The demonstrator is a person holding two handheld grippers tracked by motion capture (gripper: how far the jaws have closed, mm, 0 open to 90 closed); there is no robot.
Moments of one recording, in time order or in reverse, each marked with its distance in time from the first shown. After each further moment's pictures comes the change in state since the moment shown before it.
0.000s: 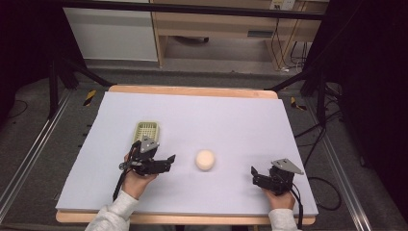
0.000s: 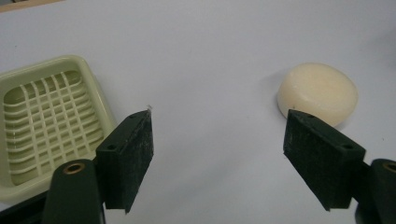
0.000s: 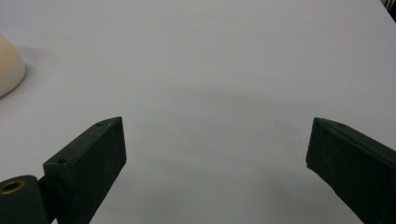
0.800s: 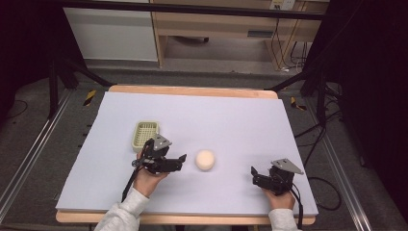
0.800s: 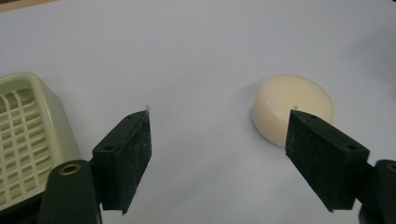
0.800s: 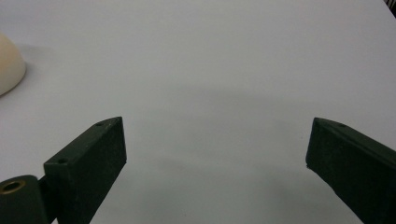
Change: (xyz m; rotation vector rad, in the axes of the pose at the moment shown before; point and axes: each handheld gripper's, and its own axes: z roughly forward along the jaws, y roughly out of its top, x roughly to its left) left arm -0.022 0.015 0.019 0.011 -0.036 0.017; right arm 0.000 0.000 0.001 0.004 0.000 -0.007
